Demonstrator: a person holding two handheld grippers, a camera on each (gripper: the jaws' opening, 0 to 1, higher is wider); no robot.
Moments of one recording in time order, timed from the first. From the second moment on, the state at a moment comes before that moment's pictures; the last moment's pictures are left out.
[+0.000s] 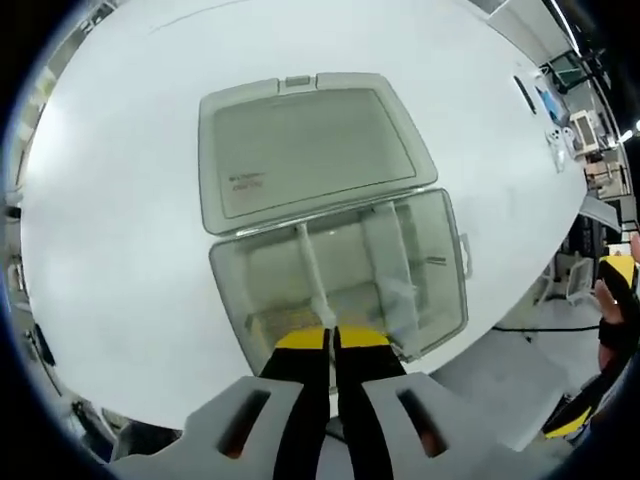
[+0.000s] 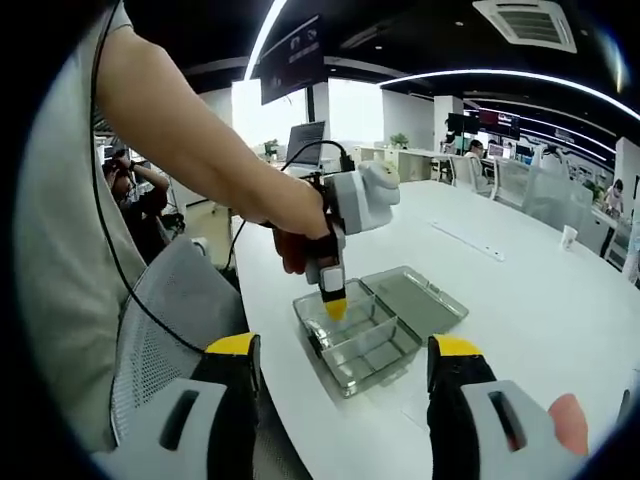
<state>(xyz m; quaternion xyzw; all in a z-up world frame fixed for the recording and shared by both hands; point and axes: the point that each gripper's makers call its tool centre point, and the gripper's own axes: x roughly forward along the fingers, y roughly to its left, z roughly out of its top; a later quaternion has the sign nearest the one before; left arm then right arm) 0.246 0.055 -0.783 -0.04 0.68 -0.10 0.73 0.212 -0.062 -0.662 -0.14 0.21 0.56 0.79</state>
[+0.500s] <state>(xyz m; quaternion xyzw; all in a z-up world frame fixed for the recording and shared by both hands) 0.248 0.055 -0.780 -0.05 0.64 -0.13 0.76 0.211 -0.066 -0.657 -0.15 0.21 0.56 0.79</state>
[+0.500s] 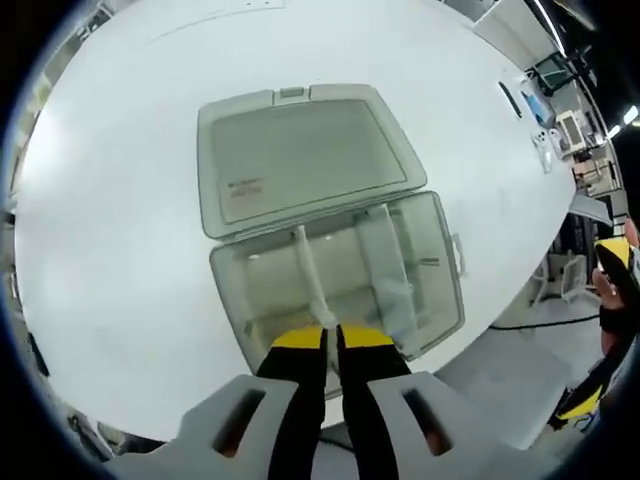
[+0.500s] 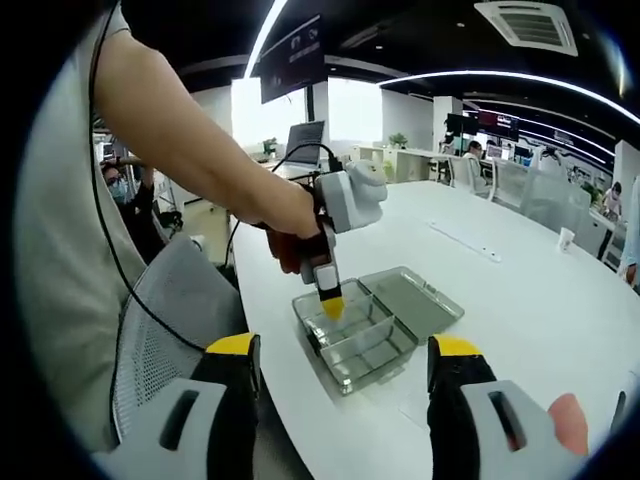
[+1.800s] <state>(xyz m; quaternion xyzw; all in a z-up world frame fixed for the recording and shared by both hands) 0.228 0.037 -0.688 -0.08 0.42 -0.26 0.87 0.212 -0.083 -0.655 -0.18 0.23 0.54 0.79</state>
